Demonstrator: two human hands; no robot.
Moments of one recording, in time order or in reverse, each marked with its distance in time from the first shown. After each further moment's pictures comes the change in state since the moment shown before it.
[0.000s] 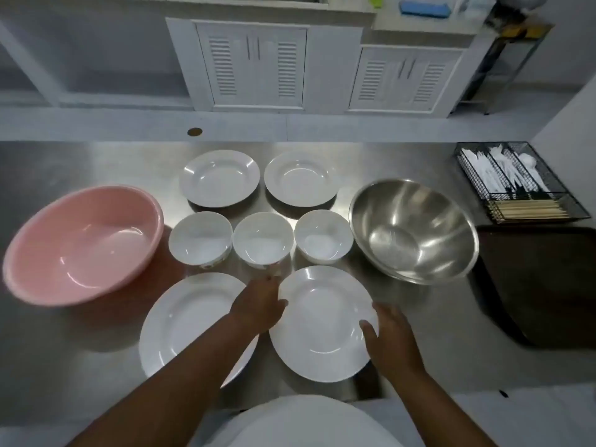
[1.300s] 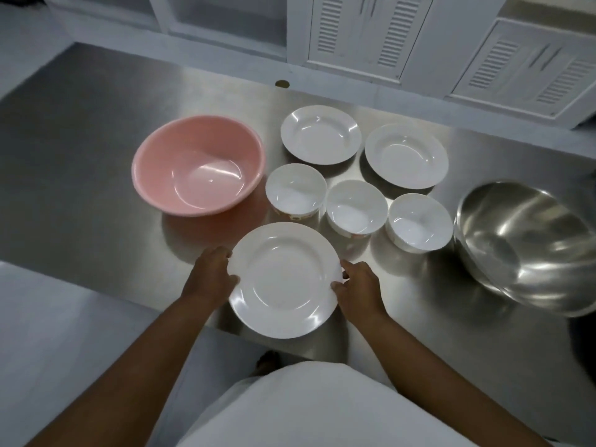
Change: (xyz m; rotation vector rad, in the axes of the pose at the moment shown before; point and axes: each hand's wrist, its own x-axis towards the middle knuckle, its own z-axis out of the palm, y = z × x) left_hand -0.124 -0.172 -0.045 -0.255 0.324 -0.546; right_hand 0.008 -0.149 0.110 -0.041 -0.290 -0.264
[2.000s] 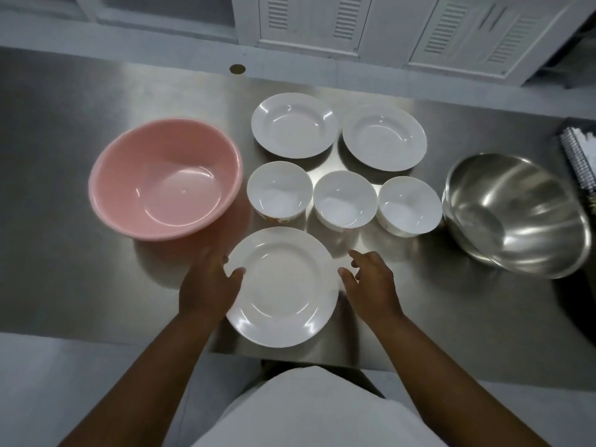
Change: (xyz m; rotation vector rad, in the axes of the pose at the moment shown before) left_hand 0.027 0.013 -0.005 0.003 0.072 0.103; right_hand -0.001 -0.004 -0.004 0.006 0.237 0.047
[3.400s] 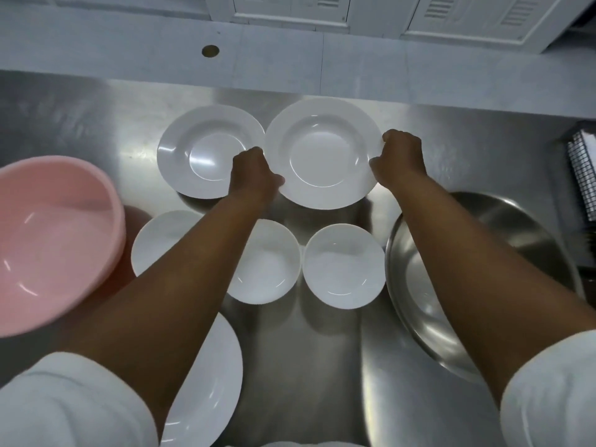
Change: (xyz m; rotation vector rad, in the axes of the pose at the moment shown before) left_hand 0.233 0.298 0.122 -0.039 -0.041 0.036; right_hand 0.369 0.076 -0.150 -0.246 0.082 0.062
